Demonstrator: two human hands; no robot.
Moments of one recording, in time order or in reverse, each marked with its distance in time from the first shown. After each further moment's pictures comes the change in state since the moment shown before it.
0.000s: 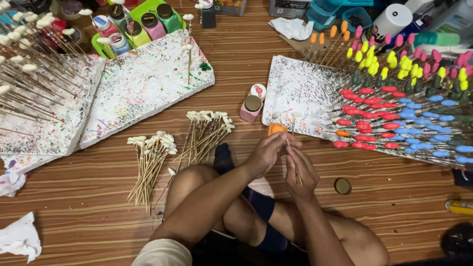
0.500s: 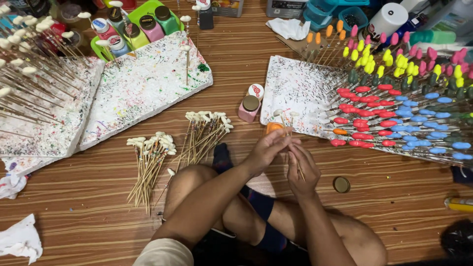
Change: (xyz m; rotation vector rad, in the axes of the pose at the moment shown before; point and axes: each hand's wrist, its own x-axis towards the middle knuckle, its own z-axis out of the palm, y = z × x) left_hand 0.000 0.010 -0.004 0.149 -0.115 0.039; right_hand 0.001 0.009 -0.006 0.015 -0.004 0.066
